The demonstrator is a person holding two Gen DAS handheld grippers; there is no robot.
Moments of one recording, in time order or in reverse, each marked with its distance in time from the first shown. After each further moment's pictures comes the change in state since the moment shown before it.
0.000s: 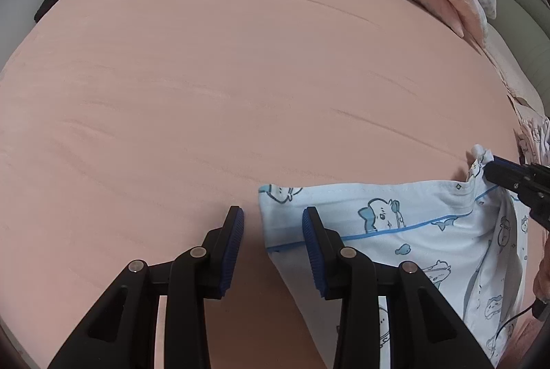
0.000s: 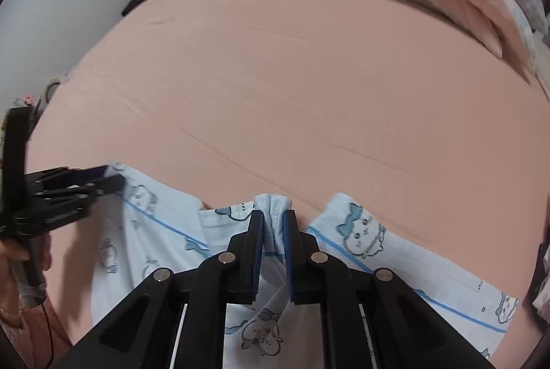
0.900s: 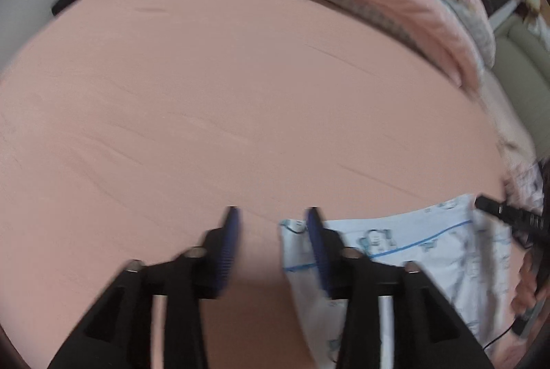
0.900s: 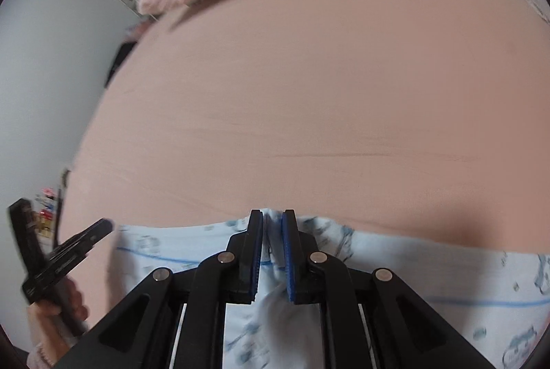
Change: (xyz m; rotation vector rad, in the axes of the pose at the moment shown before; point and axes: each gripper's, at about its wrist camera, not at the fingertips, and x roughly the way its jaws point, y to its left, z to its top) left arm -0.060 0.037 -0.070 -0.113 -0.144 -0.073; right arm -0.060 -0.076 -0.061 0.363 -0.068 0.146
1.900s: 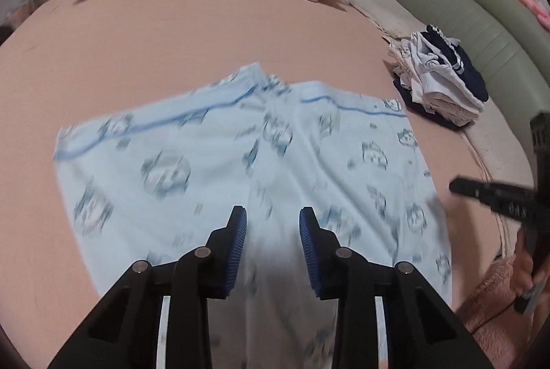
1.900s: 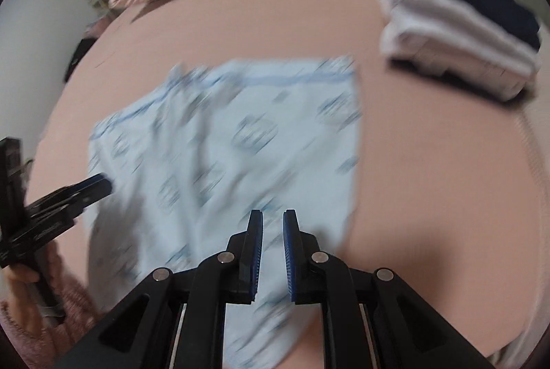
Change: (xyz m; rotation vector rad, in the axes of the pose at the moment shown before) left arm -0.024 -0.248 -0.027 0.366 0.105 -0.192; right arm -0.168 -0.099 -0.179 0.051 -0.003 -0.299
